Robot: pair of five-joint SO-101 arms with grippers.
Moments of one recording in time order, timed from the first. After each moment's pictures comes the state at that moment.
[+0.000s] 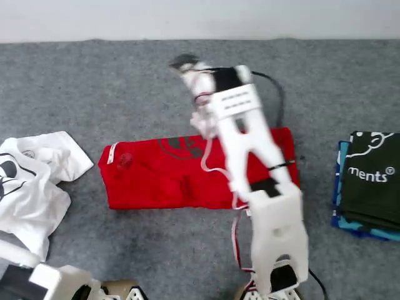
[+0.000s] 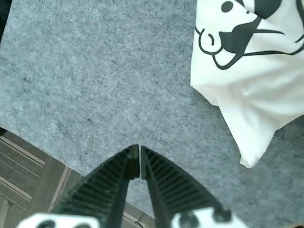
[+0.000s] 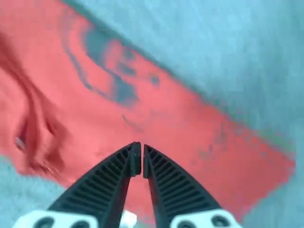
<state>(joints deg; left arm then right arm) -74.3 -5.3 -11.5 98.9 -36.4 -19.8 35.2 -45.2 100.7 19.4</state>
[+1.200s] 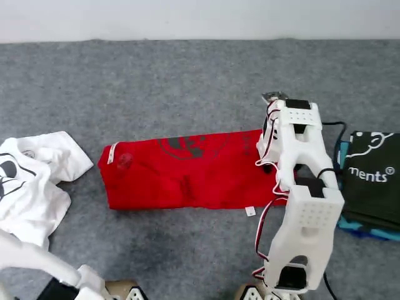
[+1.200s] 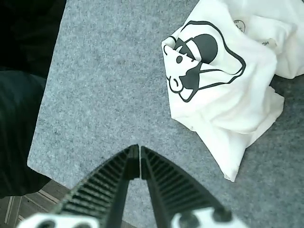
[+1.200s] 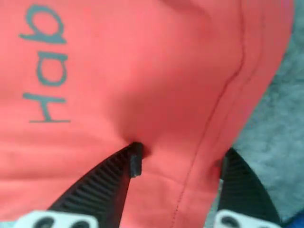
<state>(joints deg) -62.7 -22.6 -6.0 99.4 -36.4 1.3 35.4 -11.1 80.4 12.2</state>
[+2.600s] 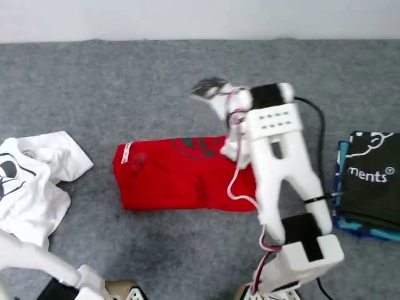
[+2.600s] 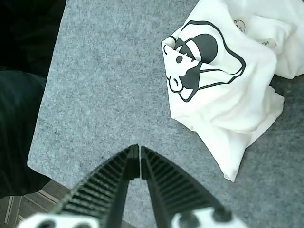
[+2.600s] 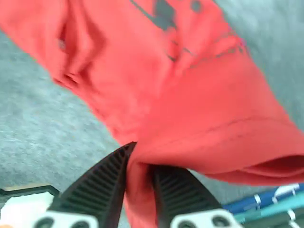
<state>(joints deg) -62.7 -22.6 -6.0 99.4 -36.5 -19.3 5.1 -11.3 100.1 34.6</state>
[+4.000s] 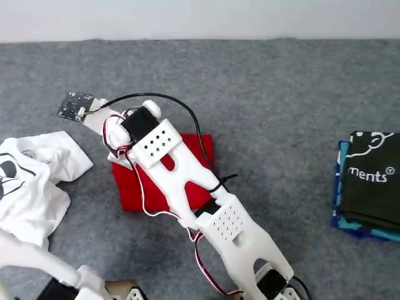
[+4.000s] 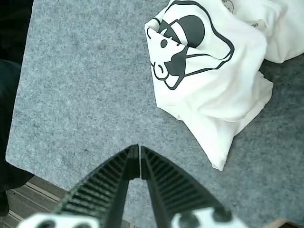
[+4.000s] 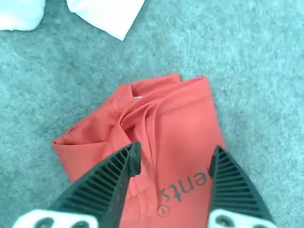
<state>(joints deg) -62.7 -22.6 -0.8 99.4 -36.5 -48.8 50.9 -76.7 100.7 24.8</state>
